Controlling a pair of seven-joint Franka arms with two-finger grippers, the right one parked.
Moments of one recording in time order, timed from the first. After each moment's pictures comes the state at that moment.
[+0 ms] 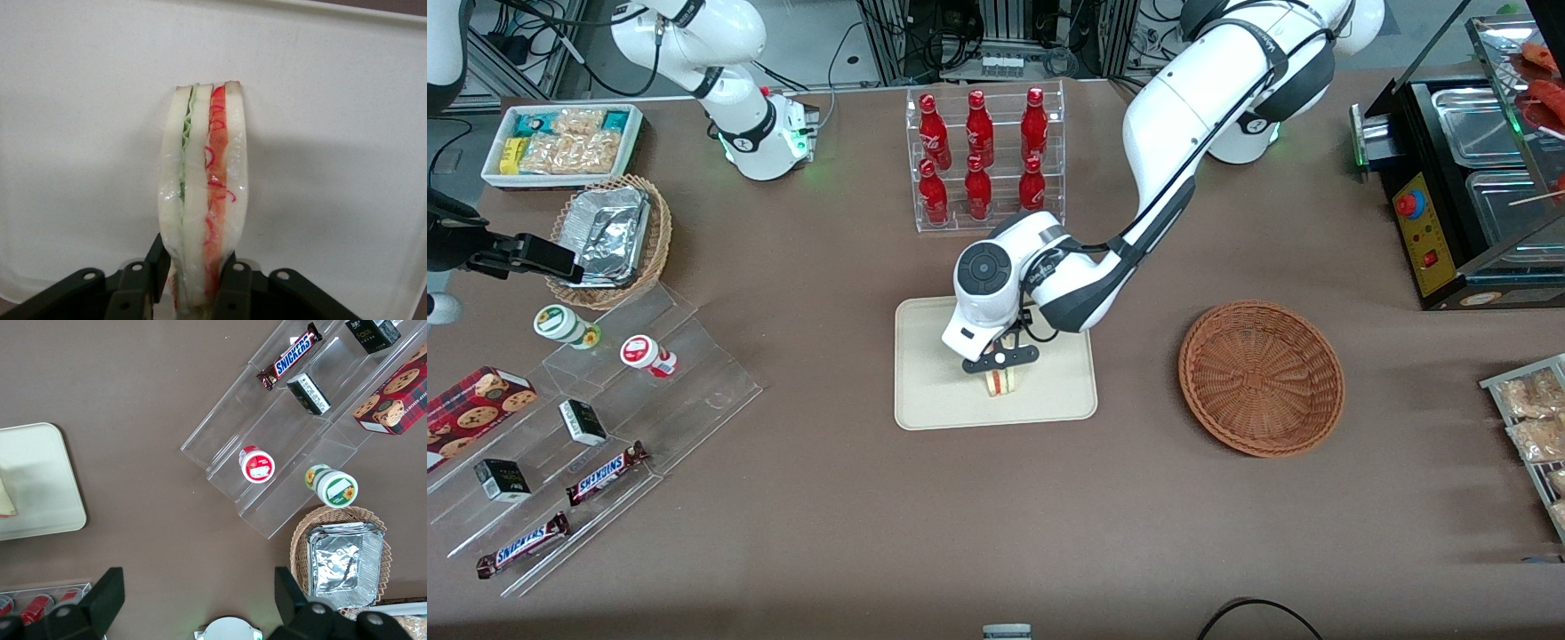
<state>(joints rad) -0.51 0.87 -0.42 -1.33 0.26 2.07 -1.13</state>
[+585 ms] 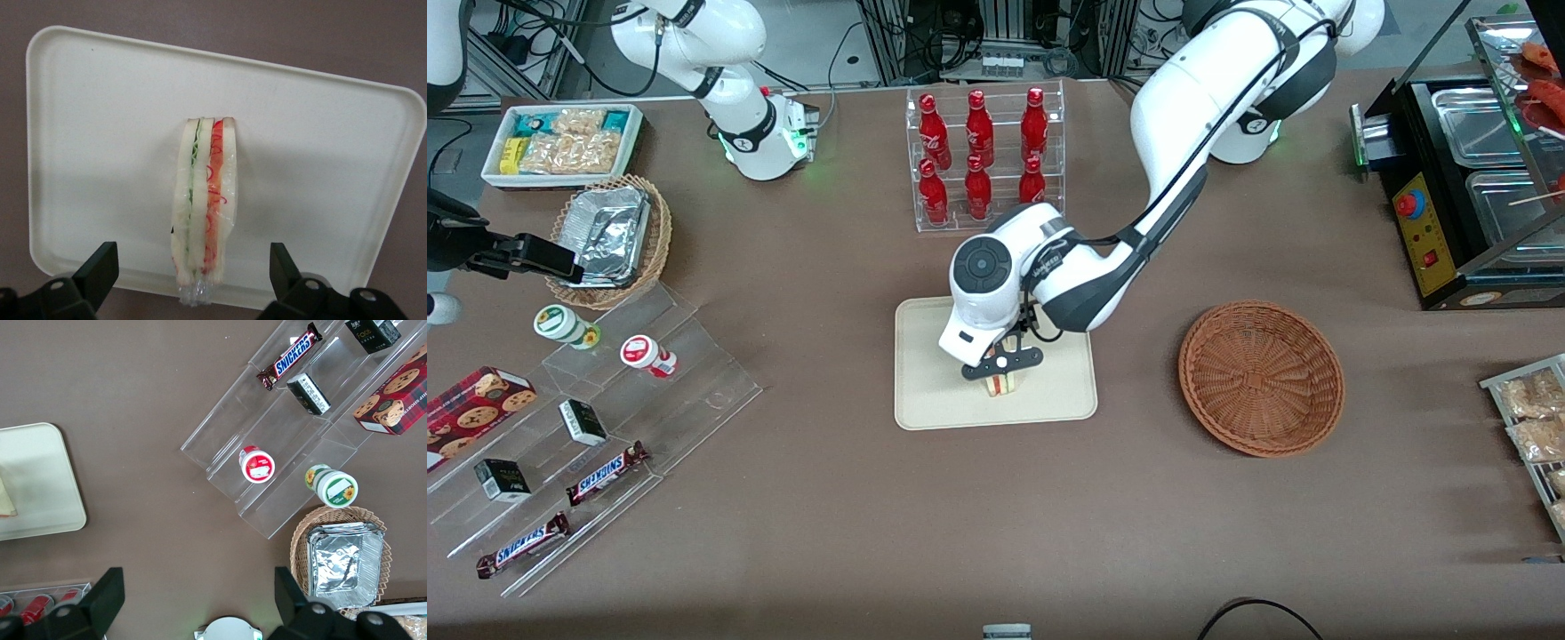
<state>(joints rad) -0.51 0.84 -0.43 -1.18 0.25 1.91 -1.13</state>
